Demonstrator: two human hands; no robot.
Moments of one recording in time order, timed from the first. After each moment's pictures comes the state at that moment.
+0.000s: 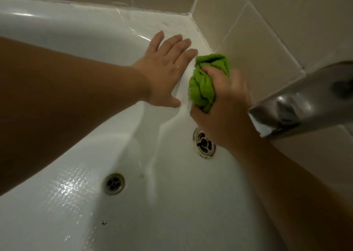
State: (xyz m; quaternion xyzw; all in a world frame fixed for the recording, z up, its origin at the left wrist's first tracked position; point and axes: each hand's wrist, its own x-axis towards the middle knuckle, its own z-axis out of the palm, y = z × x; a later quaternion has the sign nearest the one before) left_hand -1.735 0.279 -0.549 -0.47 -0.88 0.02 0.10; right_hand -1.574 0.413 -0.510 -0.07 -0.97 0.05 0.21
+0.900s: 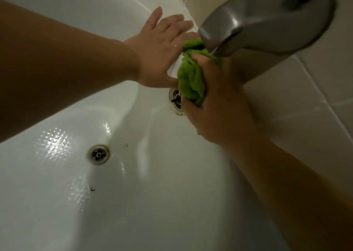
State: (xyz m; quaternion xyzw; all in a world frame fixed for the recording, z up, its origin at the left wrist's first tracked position) left_hand -1.668 0.307 -0.540 -0.56 -0.82 -0.06 0.07; right_hand -1.480 0.413 -0.501 -0.11 -0.98 0.07 0.12
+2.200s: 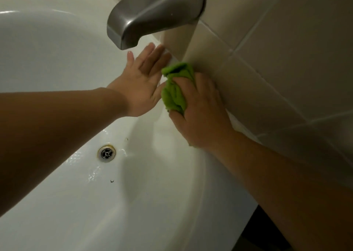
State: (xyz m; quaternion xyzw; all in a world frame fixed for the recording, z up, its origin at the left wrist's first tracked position) left_hand -1.568 0.305 -0.520 -0.60 -0.79 -0.09 -0.09; right_hand -1.385 0.397 -0.492 -0.22 -0.96 0.11 0.10
